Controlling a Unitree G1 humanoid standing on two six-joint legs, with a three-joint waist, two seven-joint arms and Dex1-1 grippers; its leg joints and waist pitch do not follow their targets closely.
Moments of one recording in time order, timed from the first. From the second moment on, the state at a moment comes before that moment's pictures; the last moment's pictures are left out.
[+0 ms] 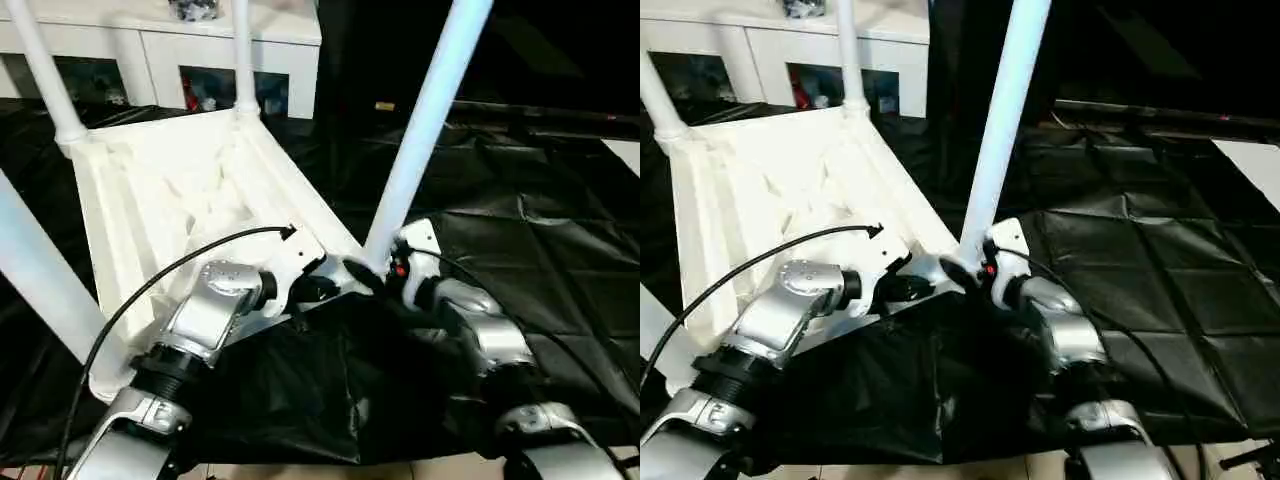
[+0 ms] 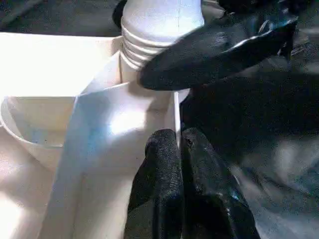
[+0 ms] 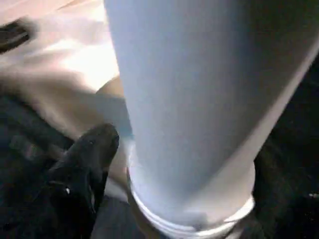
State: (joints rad) left arm -0.54 0.26 -0.26 0.39 0.05 0.39 -1.02; right arm -0.48 -0.20 0.08 0.62 0.14 0.12 0.82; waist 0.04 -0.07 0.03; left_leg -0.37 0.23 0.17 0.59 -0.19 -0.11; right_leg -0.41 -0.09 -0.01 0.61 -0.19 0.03
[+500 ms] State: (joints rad) left arm -0.54 0.40 -0.31 0.42 -0.02 0.26 -1.38; right arm -0.42 -0.37 0.19 0.45 0.21 0.20 1.27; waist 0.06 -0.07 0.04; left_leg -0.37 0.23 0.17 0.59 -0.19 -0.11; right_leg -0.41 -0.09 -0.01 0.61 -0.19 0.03
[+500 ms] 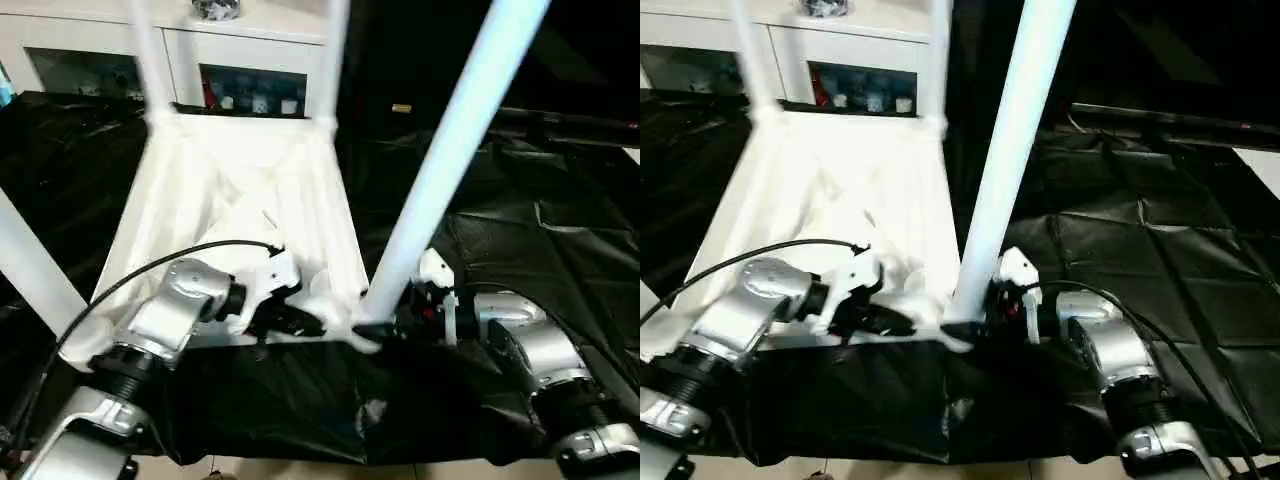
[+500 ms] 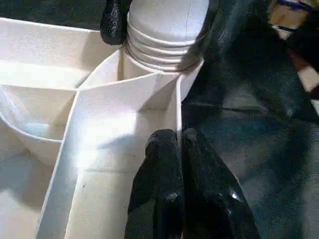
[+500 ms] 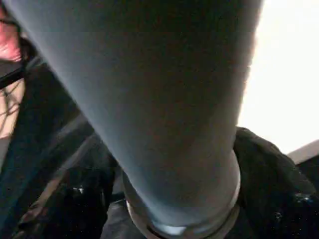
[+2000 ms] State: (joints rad) left arm -0.55 0.36 -0.30 0.43 -0.01 0.32 -1.30; right arm -0.44 -0.36 0.17 0.52 0.19 0.14 1.24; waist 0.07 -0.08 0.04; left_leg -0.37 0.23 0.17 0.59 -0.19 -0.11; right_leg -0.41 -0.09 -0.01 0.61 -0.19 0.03
